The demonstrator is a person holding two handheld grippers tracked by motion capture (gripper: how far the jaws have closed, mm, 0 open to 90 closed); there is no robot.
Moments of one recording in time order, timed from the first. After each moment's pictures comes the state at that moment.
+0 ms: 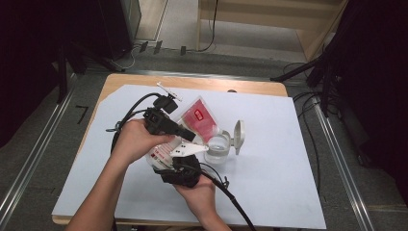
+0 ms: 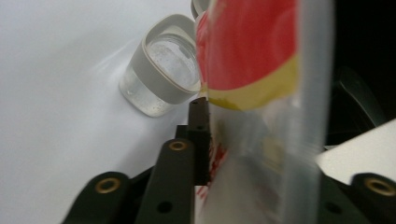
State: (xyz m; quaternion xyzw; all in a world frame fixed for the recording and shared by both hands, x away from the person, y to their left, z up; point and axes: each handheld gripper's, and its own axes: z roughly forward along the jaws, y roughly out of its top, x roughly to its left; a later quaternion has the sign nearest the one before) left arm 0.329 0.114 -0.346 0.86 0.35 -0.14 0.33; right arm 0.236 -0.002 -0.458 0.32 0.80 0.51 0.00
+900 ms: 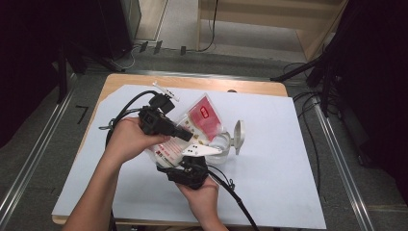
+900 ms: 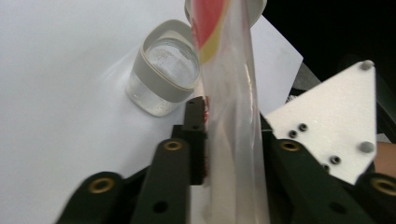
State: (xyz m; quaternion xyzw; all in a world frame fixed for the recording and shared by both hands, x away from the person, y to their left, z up) left arm 0.317 0.120 -0.330 0.87 0.33 -0.12 0.35; right arm 0.231 -0.019 -0.459 0.35 0.75 0.57 -0.02
